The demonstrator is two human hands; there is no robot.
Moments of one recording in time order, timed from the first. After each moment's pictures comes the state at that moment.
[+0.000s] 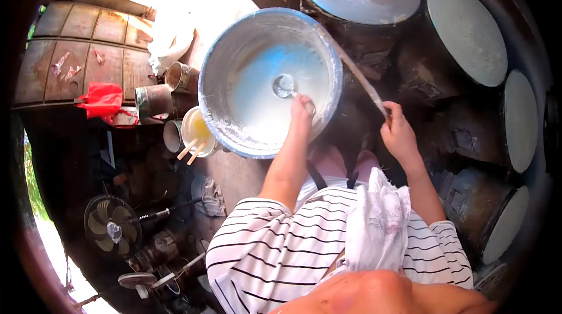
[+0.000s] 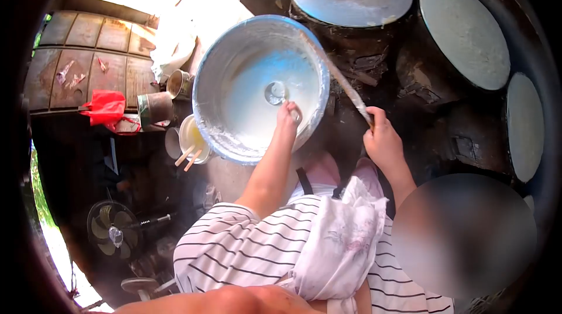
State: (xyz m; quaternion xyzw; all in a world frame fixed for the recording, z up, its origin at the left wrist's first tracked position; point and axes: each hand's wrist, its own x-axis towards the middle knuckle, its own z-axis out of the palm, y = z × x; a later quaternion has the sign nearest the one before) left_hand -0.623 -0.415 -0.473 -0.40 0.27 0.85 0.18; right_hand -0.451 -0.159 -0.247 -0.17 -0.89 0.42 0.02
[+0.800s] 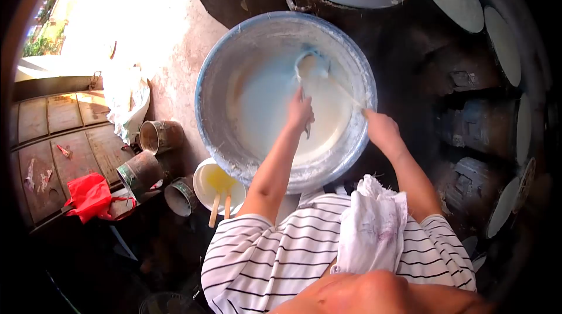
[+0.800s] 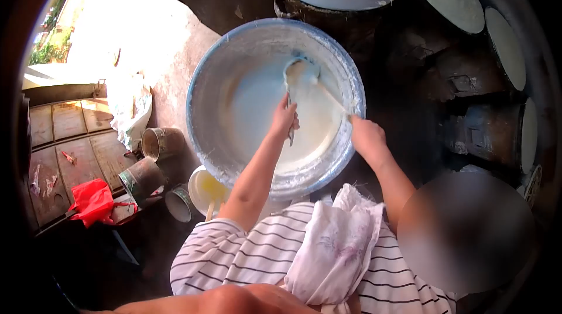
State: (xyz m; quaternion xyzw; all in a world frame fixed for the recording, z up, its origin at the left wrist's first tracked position) left_hand -0.736 -0.497 -0.401 -0.09 0.65 0.58 0.48; right_hand -0.551 -0.352 -0.293 -0.37 -0.86 0.24 -0.24
